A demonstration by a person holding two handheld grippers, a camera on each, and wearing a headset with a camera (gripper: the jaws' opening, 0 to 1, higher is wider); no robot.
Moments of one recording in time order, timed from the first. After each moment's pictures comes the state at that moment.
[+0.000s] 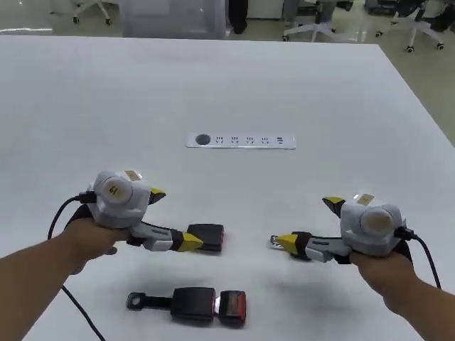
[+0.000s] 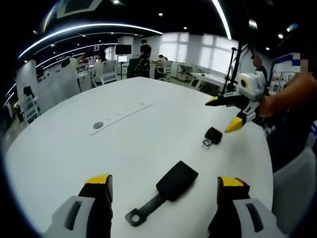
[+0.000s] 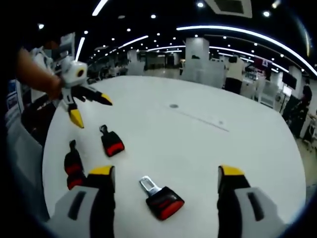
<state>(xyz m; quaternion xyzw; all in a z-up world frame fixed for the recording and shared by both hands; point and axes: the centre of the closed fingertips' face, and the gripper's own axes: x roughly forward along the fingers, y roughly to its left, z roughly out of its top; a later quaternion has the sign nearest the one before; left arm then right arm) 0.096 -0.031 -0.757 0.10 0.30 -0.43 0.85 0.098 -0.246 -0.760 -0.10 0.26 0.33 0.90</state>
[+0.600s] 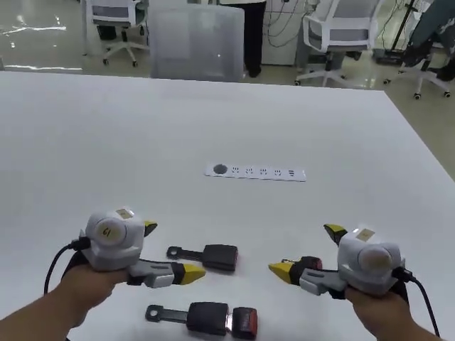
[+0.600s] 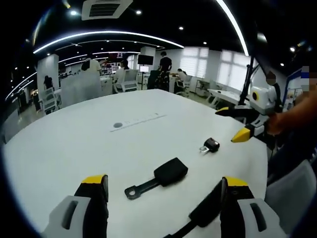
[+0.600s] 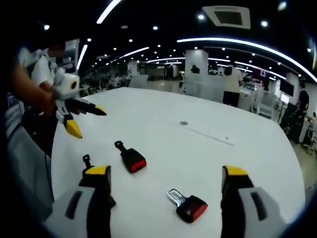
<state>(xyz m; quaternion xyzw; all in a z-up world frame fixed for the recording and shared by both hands) 0.035 0.000 -0.716 0.04 0.27 -0.35 0.90 0.058 -0.207 -0.715 -0.09 0.20 0.33 0.92</state>
